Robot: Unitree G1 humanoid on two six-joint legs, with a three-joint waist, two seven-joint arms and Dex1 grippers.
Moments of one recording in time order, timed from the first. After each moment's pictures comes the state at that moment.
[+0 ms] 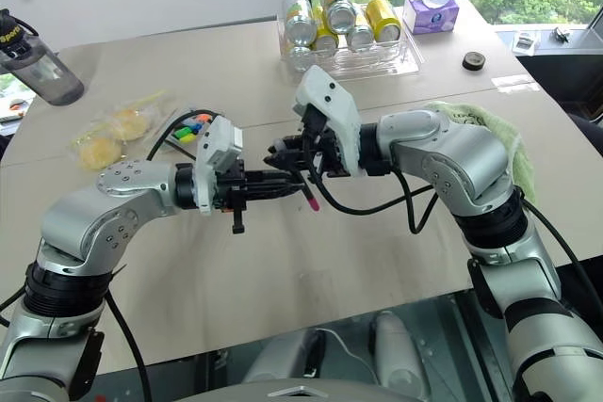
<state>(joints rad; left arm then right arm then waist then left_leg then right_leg) -0.45 0.74 -0.04 -0.38 -0.65 0.78 -0.95 -0.91 -0.42 0.27 -0.30 0.66 1.03 0.75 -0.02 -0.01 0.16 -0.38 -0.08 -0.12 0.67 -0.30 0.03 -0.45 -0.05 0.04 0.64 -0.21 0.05</state>
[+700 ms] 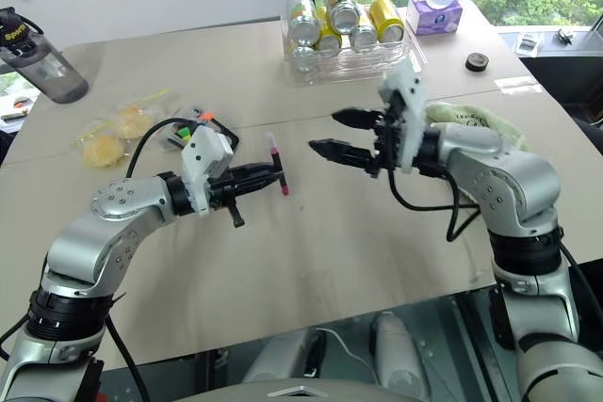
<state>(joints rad) -0.29 0.69 0.01 -0.38 -0.41 0.54 -0.76 -0.63 -0.49 -0.02 -0.32 0.71 0.92 0.76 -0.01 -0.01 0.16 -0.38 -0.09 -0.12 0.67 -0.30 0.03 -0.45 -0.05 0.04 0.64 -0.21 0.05</state>
